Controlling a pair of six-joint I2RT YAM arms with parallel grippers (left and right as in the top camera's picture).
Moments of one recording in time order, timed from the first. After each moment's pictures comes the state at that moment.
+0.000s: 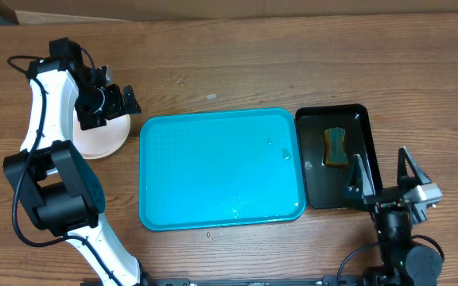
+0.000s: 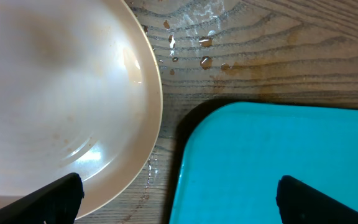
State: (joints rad) left arm 0.26 2.07 1.74 -1.15 0.25 0.00; right arm 0.07 0.02 0.02 0.29 -0.07 0.25
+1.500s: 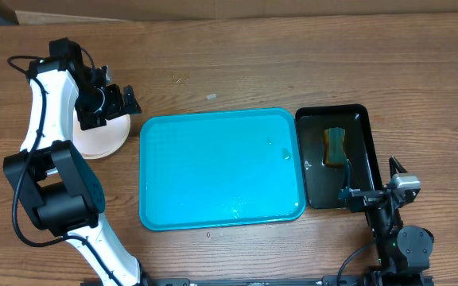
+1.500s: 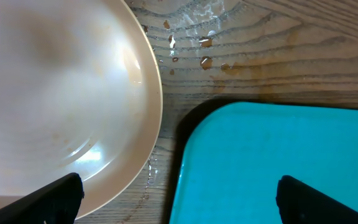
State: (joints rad) left arm 0.26 2.07 1.74 -1.15 0.25 0.00; right arm 0.03 0.01 0.02 -0.03 -0.07 0.11
